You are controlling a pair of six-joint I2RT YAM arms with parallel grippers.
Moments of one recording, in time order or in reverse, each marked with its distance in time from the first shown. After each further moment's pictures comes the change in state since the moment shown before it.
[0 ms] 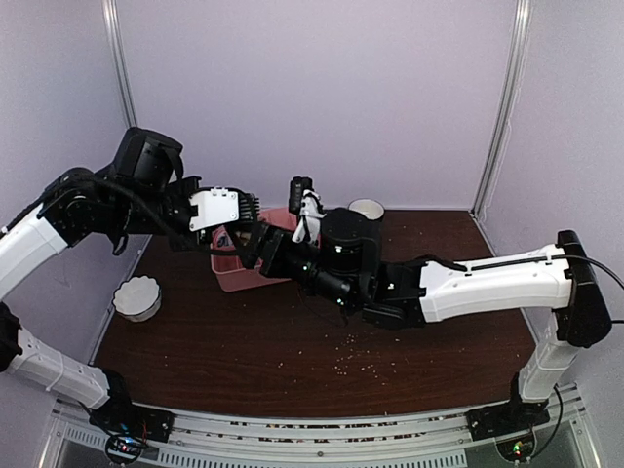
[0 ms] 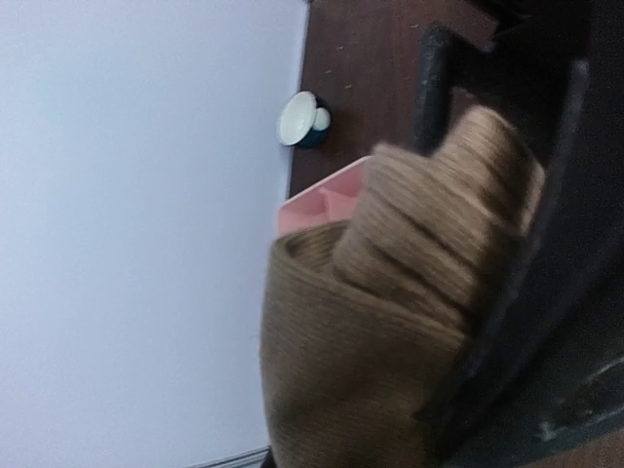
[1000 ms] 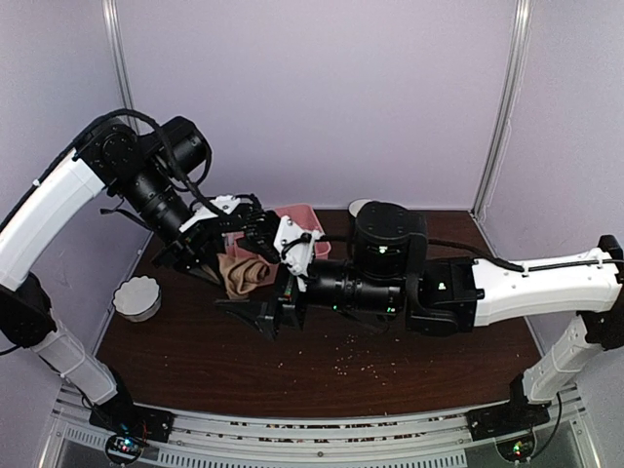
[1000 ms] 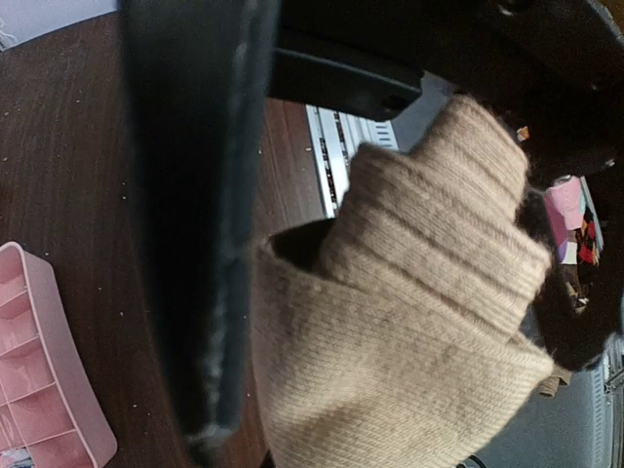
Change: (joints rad) left arm 0.121 0.304 0.442 -0.760 0.925 -0.134; right arm 0.101 -0.196 -0.046 -0.173 -0.371 -0.957
